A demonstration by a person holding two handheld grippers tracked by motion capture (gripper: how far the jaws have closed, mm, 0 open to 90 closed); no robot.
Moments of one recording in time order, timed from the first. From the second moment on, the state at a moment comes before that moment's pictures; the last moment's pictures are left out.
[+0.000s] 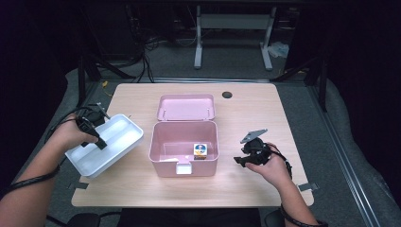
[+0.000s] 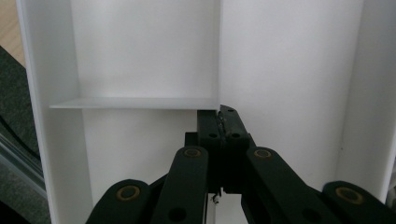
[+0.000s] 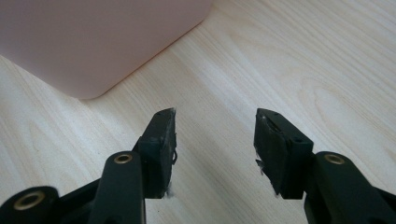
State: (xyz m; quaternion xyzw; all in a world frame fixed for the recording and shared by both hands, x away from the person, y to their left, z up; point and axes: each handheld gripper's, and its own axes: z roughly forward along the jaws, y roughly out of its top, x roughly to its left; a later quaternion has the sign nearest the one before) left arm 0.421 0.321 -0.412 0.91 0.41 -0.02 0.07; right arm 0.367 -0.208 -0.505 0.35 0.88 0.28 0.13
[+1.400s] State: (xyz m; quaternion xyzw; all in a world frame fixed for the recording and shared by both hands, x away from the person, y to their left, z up) left arm 0.435 0.103 -0.362 0.99 0.09 0.01 0.08; right arm 0.364 -0.217 -0.506 0.36 0.88 0.30 0.14
